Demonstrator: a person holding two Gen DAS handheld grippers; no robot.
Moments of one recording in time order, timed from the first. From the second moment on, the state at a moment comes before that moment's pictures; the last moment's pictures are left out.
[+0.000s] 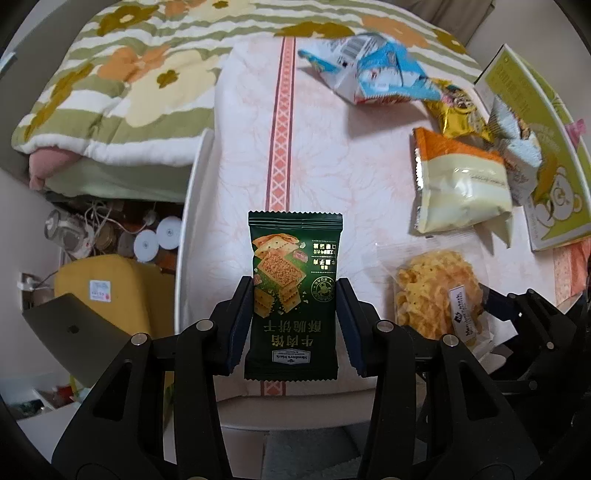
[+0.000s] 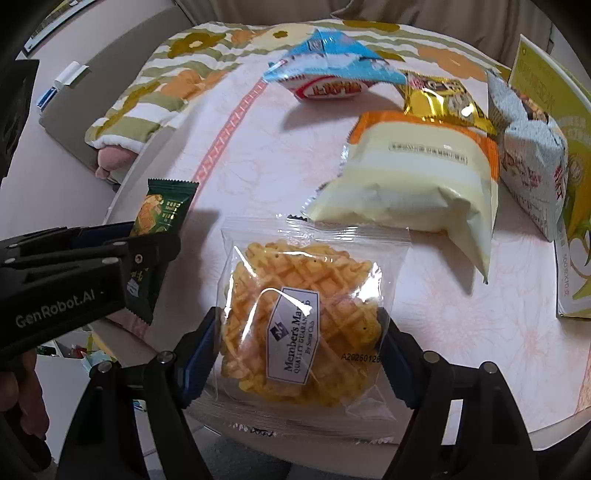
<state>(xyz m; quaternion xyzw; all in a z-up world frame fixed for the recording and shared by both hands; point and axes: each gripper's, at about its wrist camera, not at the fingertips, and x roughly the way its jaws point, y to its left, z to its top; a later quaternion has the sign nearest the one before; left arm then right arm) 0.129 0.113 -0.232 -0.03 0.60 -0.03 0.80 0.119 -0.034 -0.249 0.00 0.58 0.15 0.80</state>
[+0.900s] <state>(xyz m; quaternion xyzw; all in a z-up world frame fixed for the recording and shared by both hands) 0.153 0.051 -0.090 -0.04 0.48 -0.11 0.87 0.148 -0.136 -0.102 0.06 0.45 0.14 0.88</state>
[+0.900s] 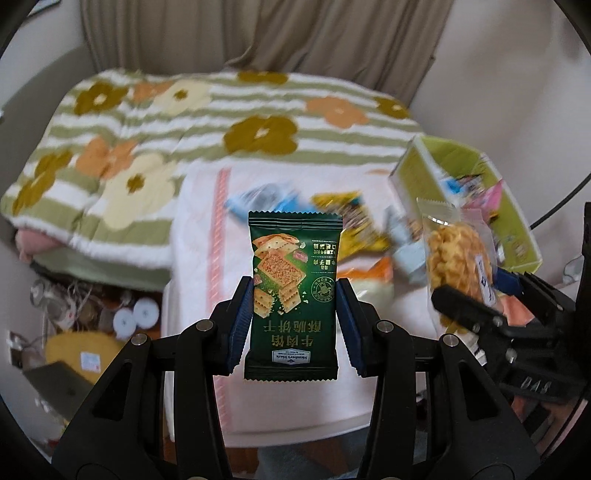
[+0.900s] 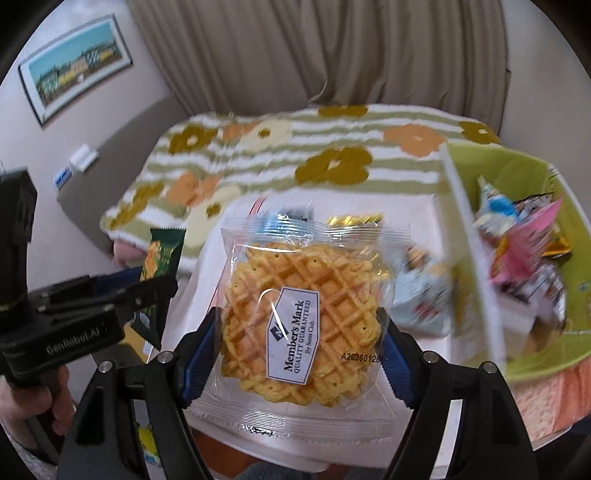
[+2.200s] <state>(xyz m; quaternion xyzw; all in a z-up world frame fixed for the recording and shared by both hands) 0.188 -0.285 -0.105 0.06 0.48 -0.21 0.85 0.161 -0.449 -0.092 0.14 0.44 0.05 0.89</state>
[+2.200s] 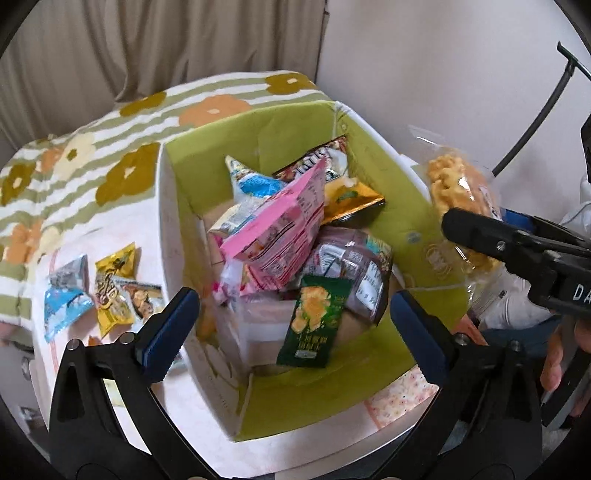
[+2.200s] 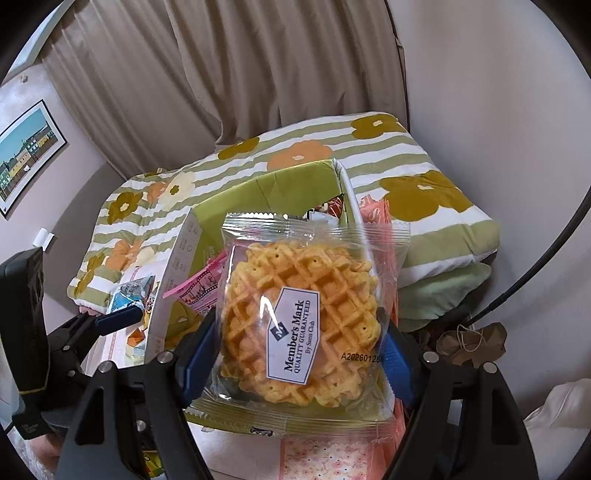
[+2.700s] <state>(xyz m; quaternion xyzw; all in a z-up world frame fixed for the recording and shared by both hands) 0.185 -0.233 -0.109 0.03 0.49 -0.18 0.85 0.167 -0.426 -0.113 0.10 0.45 0.06 0.88</state>
